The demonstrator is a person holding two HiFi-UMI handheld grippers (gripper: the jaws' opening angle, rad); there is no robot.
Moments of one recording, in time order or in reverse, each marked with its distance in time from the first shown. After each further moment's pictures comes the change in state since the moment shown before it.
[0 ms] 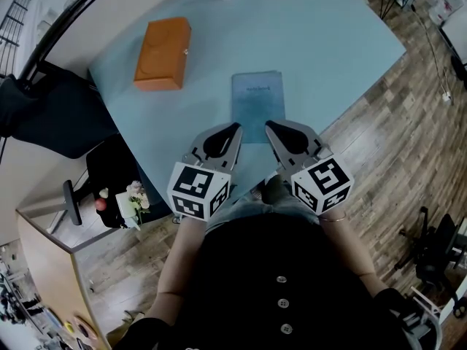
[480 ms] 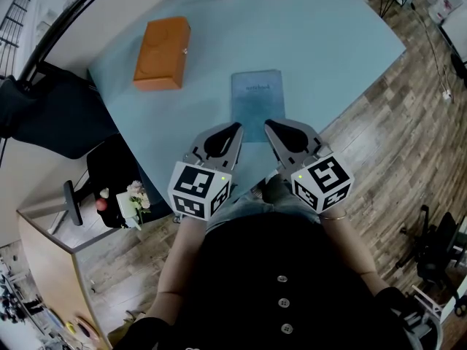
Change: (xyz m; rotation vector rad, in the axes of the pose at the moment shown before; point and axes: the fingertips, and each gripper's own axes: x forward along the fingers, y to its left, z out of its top) left arm 0.001 -0.001 -0.002 0.009 0.008 -0.010; right arm 0.002 0.001 -0.002 0.000 0.004 0.007
